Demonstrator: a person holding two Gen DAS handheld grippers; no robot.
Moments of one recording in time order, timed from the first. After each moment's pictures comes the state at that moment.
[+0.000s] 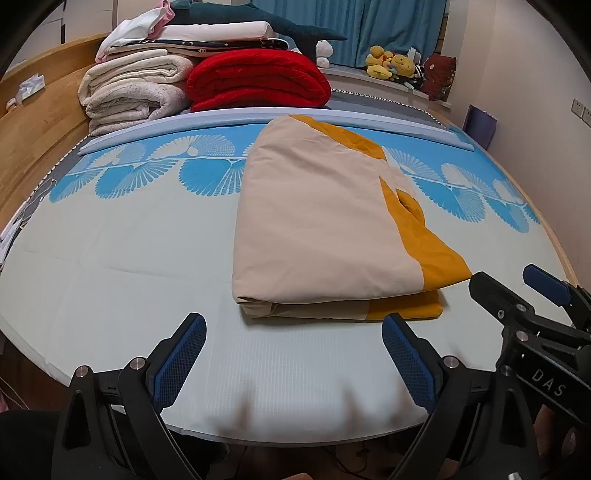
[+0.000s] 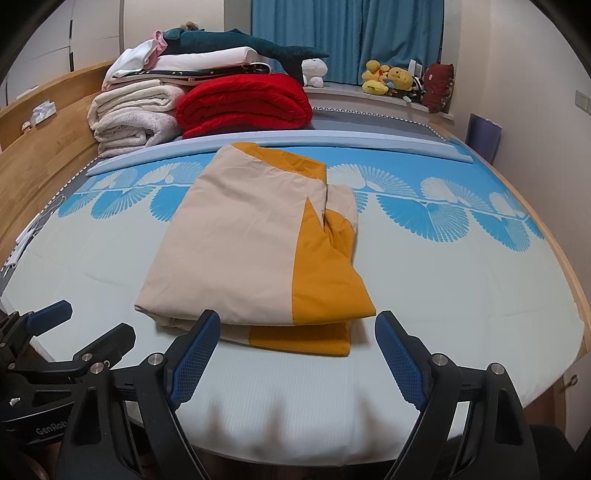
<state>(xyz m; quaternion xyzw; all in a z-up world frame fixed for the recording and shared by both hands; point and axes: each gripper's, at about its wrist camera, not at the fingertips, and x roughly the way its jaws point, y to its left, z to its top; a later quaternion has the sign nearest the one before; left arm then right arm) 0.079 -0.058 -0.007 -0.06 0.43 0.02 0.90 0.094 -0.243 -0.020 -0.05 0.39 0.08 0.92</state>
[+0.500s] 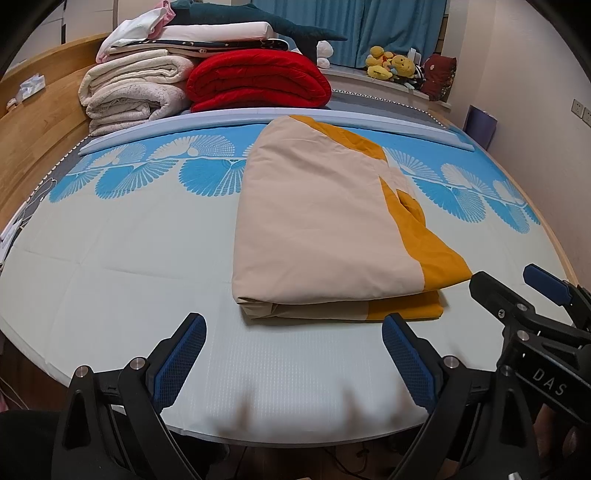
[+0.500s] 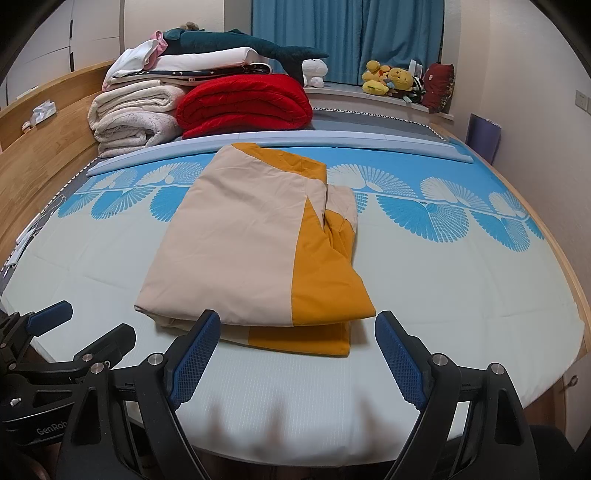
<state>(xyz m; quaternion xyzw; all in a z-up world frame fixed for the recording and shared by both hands) 0.080 -0.058 -0.007 -0.06 0.43 0.02 0.90 0.096 -0.243 -0.021 -0.05 0.39 0.08 0.92</state>
